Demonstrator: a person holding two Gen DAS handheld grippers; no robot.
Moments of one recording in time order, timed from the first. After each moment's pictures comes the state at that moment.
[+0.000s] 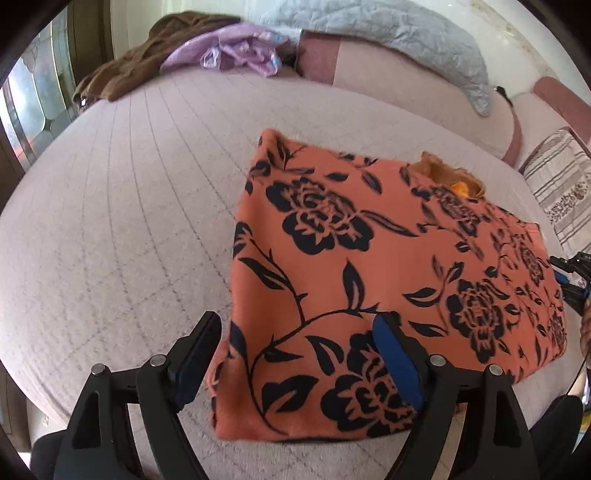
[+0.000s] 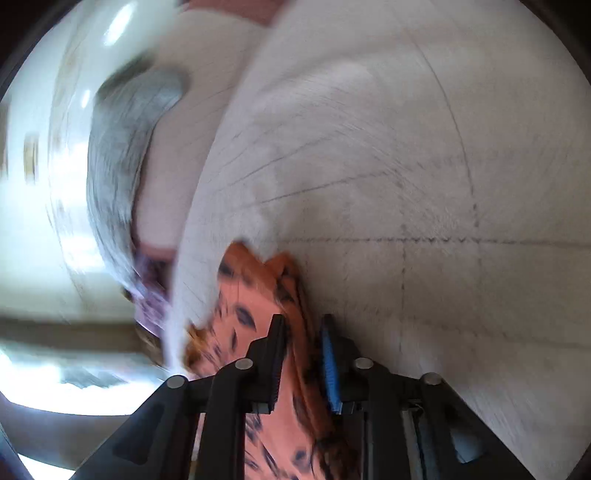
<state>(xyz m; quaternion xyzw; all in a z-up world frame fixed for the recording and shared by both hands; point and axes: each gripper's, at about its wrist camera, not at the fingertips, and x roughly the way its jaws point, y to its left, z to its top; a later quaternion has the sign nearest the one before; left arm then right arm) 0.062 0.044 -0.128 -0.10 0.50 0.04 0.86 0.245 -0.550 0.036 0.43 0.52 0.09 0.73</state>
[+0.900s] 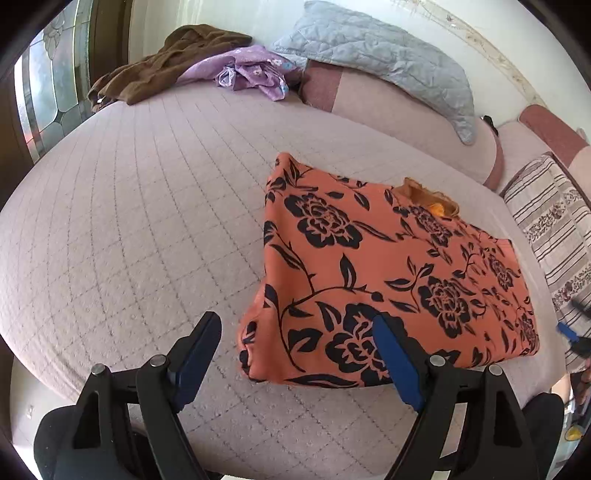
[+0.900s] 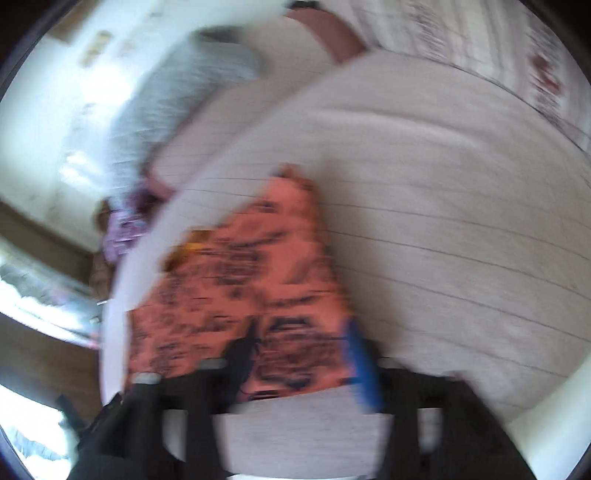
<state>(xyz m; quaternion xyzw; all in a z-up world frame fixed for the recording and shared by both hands) 0.017 0.063 -0.104 -0.14 0.47 0.04 0.87 0.090 -0.537 0.145 0.27 0.48 0.10 0.82</state>
